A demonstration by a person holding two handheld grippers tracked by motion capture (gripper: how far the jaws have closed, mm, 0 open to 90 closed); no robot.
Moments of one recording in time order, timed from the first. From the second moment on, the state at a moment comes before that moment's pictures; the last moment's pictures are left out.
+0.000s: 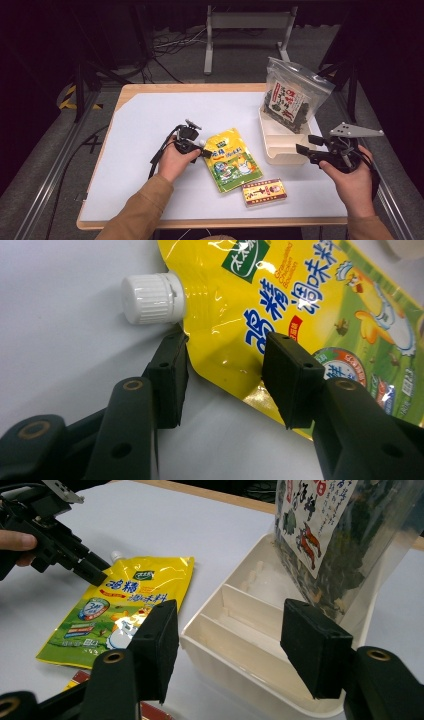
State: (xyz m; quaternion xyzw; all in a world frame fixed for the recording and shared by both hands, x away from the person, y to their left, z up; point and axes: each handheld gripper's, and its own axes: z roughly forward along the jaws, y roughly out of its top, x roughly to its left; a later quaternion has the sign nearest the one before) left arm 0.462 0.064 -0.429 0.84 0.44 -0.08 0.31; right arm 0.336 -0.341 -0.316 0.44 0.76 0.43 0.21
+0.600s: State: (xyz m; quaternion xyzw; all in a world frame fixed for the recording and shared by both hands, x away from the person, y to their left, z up) left arm 0.461 0.059 -0.427 0.83 0.47 -0.04 0.30; right arm 0.340 -0.343 -0.323 0.44 0.76 0.43 0.20
